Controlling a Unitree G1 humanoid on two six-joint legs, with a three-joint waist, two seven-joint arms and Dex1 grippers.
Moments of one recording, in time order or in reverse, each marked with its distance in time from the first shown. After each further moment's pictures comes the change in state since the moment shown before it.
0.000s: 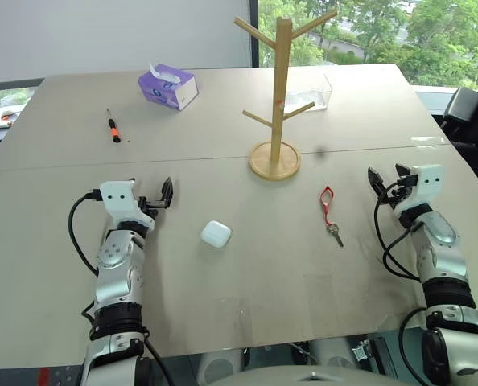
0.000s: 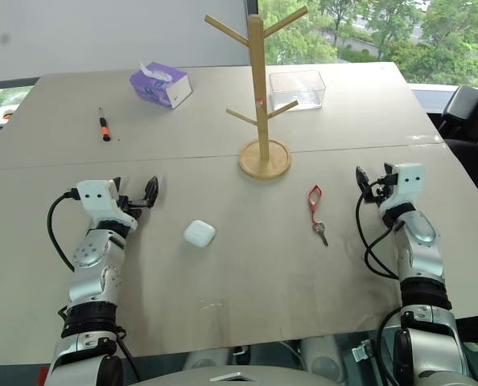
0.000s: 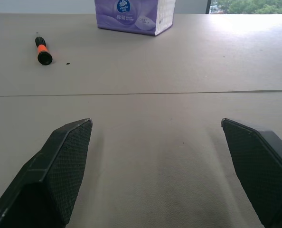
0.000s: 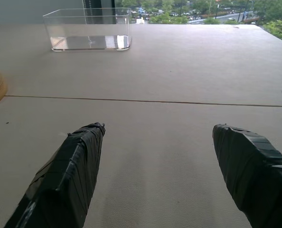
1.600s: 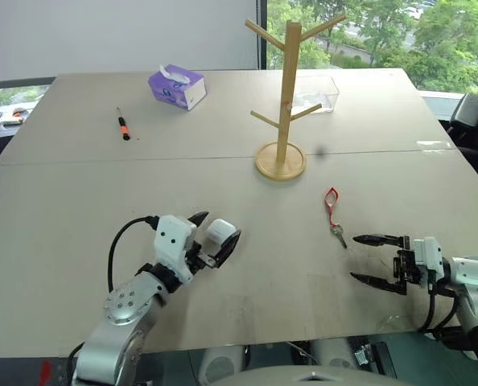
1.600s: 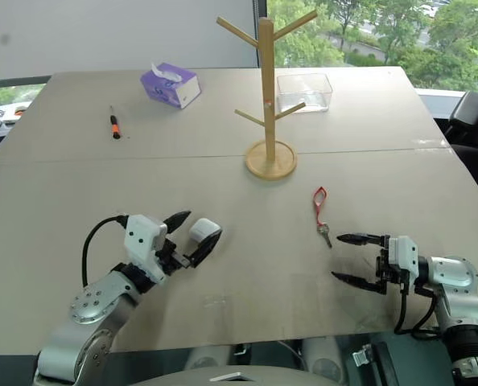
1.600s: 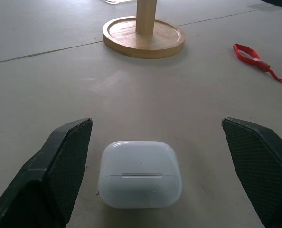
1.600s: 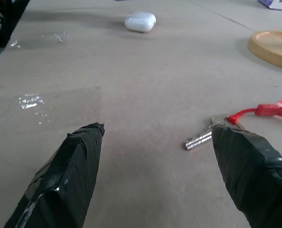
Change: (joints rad) left arm 0.492 0.080 -0.286 -0.884 -0.087 0.432 -0.148; right arm 0.326 -0.264 0.208 -0.112 0.216 -0.345 1.033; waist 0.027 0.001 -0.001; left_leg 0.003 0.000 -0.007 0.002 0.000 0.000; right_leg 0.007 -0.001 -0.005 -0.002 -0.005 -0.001
